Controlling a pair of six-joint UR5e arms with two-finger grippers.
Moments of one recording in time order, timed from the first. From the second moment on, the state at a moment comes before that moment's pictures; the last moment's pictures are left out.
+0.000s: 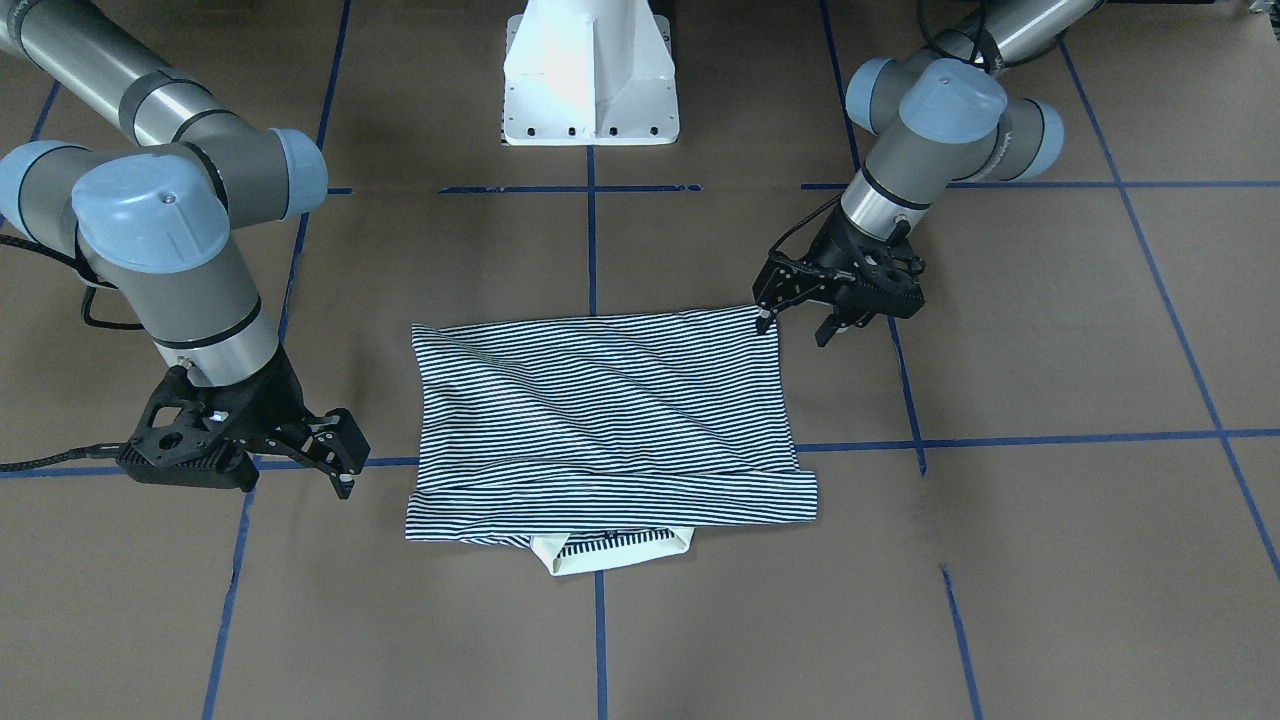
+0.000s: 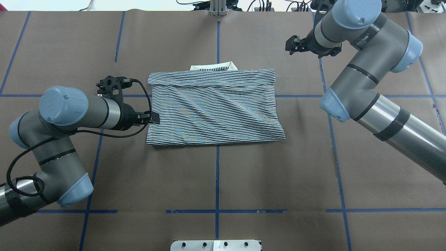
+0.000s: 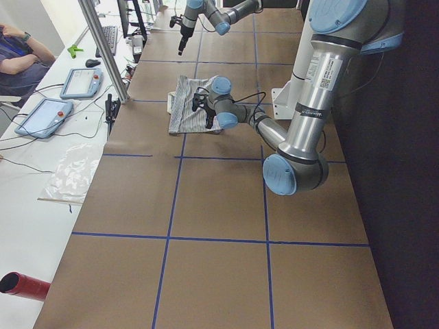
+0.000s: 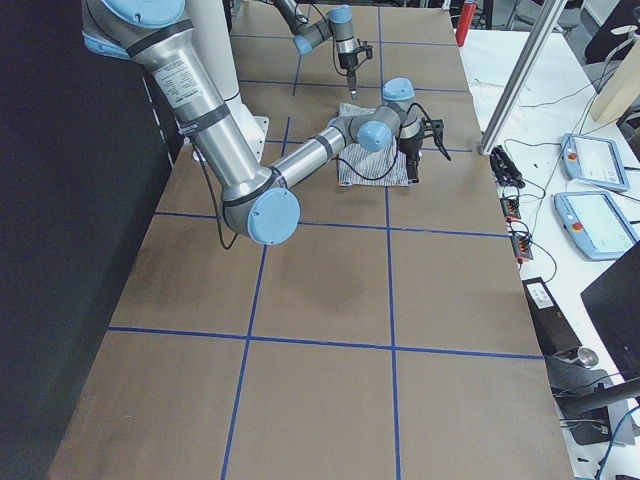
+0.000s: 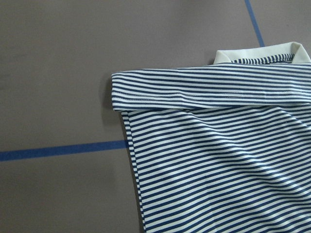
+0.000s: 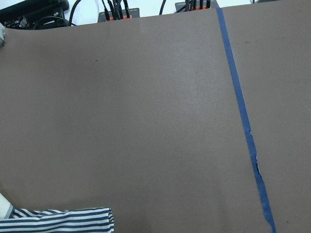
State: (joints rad) left arm -0.59 -1.89 -1.73 -2.19 -1.82 -1.32; right arm 0.90 -0.99 1.54 -1.32 1.85 1.07
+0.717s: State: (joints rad) left arm -0.52 -1.87 -1.72 -2.18 -1.77 -1.40; right arm 0.90 -1.00 1.54 -1.32 1.85 1.08
